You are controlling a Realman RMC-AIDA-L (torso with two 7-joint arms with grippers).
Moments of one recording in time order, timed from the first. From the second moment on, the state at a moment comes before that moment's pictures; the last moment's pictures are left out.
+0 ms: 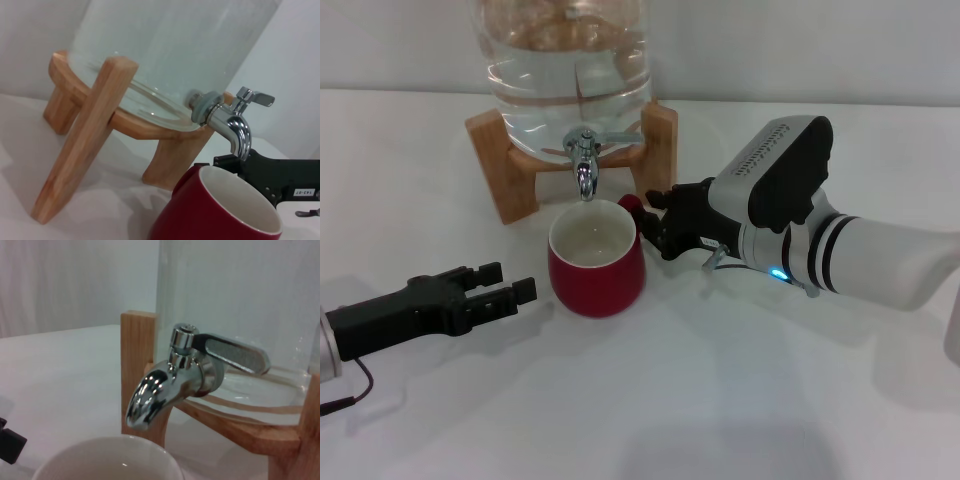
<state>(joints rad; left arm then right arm) -0.33 -2.08 0.68 0.63 -1.24 -1.46 1.57 0.79 2.03 0.76 0.62 0.05 0.30 -2.49</state>
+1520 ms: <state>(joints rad) -0.32 -2.07 0.68 0.64 -1.24 -1.46 1.55 0.43 1.83 0.86 0.95 -0.32 0.45 -2.15</state>
